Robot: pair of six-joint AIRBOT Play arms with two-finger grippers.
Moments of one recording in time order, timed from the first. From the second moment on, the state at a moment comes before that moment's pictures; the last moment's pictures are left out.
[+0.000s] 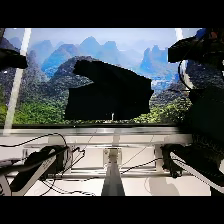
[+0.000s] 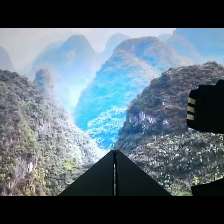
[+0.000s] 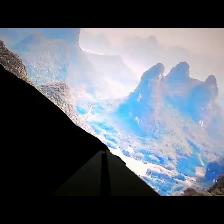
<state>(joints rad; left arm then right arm) 0.18 -0.91 1.15 1.41 -0.88 -1.13 0.25 -0.98 1.38 -1.57 1.08 1.50</state>
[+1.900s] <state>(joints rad) 0.18 -0.91 1.15 1.27 -0.92 -1.13 -0.27 -1.36 0.53 -0.58 1.13 0.93</state>
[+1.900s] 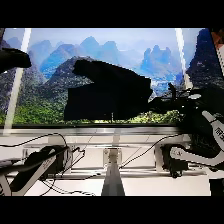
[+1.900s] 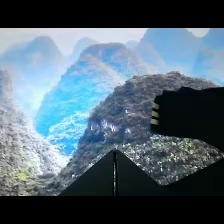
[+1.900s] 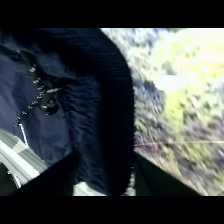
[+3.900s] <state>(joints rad) 0.56 -1.38 0.78 0.73 -1.17 -0.70 -0.12 -1.33 0.69 -0.50 1.23 0.82</state>
